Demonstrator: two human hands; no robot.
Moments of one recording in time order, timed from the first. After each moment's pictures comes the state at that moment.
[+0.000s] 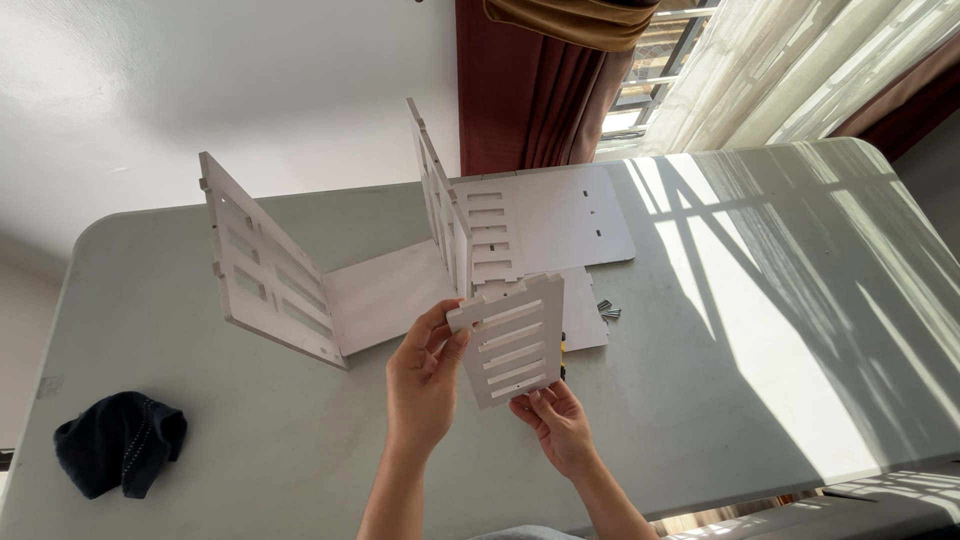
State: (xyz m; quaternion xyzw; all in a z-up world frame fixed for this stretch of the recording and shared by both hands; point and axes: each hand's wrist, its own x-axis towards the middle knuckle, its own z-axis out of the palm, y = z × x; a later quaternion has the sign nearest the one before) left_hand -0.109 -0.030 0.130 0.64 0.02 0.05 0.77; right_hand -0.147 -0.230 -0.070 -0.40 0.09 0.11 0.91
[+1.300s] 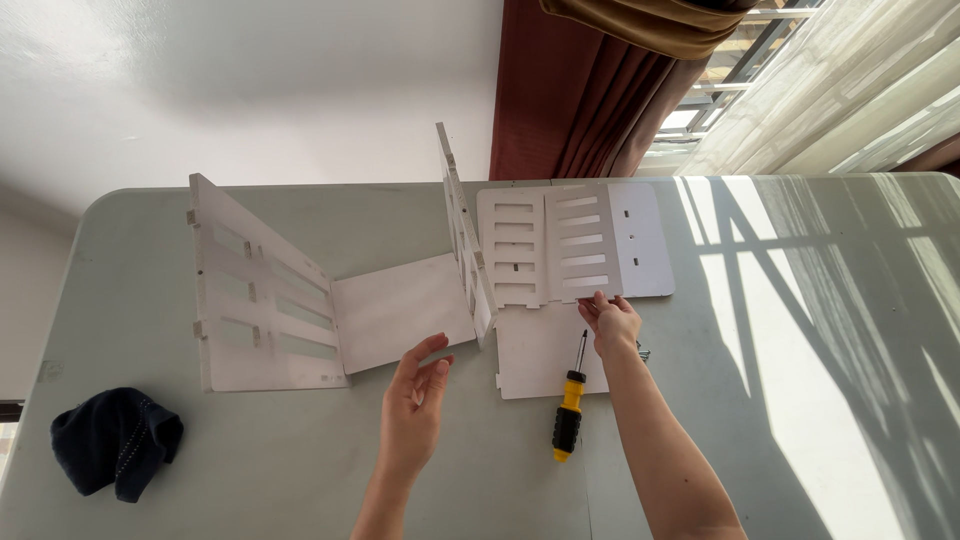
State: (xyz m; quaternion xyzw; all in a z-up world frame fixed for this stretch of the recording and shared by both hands) left_hand -0.064 -0.004 0.062 0.70 0.15 0.00 0.70; right_hand 0.104 -0.303 -0.114 -0.49 0.40 0.00 0.77
